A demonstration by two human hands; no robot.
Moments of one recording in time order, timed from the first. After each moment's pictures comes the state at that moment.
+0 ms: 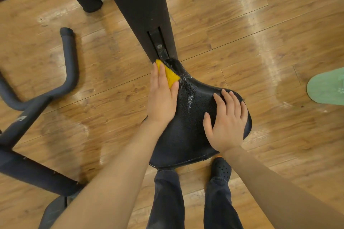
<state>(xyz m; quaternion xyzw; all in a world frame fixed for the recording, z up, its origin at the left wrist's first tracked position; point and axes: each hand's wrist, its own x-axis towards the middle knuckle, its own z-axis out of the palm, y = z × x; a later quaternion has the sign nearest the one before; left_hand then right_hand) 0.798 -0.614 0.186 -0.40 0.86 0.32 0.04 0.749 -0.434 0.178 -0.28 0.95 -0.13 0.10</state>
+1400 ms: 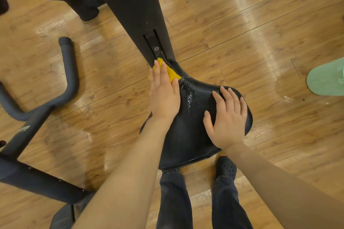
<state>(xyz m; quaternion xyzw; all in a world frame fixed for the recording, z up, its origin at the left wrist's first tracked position) 0.782 -0.613 0.191 -0.41 0.86 0.28 0.08 0.750 -0.434 0.177 -0.28 0.95 -0.13 0.10</state>
